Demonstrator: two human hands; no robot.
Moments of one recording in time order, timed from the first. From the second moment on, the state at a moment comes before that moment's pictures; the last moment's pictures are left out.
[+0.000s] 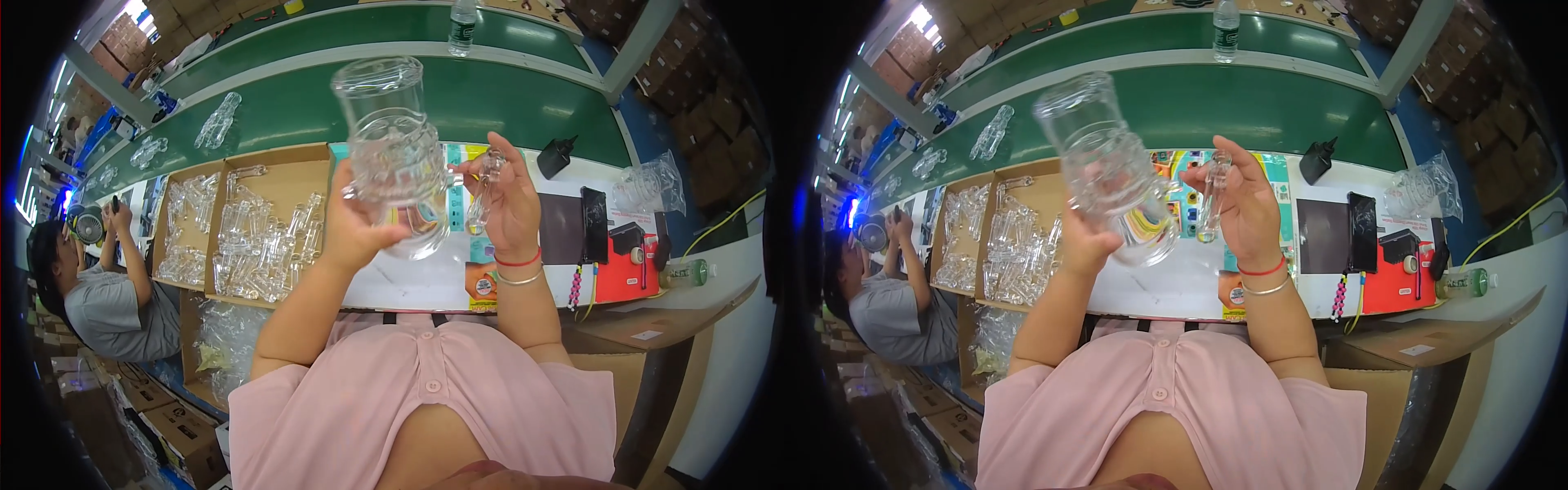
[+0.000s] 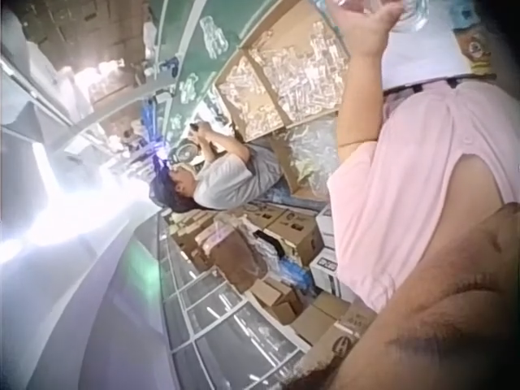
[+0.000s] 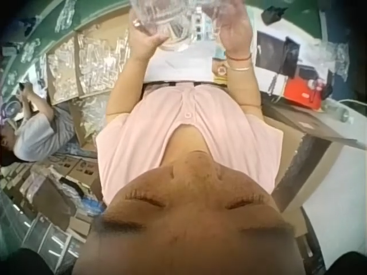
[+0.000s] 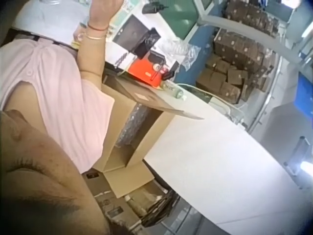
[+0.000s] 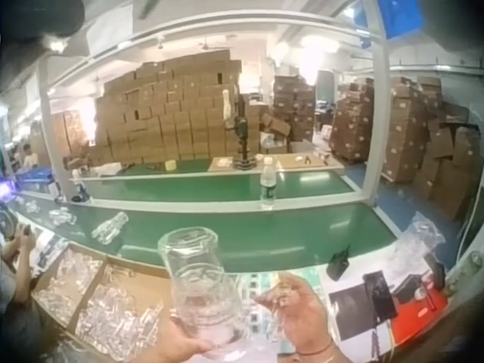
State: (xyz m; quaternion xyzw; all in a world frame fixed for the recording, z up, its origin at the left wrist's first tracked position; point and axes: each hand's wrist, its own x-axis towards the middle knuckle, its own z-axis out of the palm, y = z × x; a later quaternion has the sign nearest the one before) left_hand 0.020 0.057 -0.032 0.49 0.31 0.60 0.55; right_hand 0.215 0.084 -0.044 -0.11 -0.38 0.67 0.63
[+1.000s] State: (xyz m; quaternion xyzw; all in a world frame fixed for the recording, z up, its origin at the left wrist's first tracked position) left_hand -0.017 0.001 -0.020 0.48 0.28 0.58 0.60; right_hand 0.180 0.048 -0.030 -0.18 -0.67 0.46 0.55
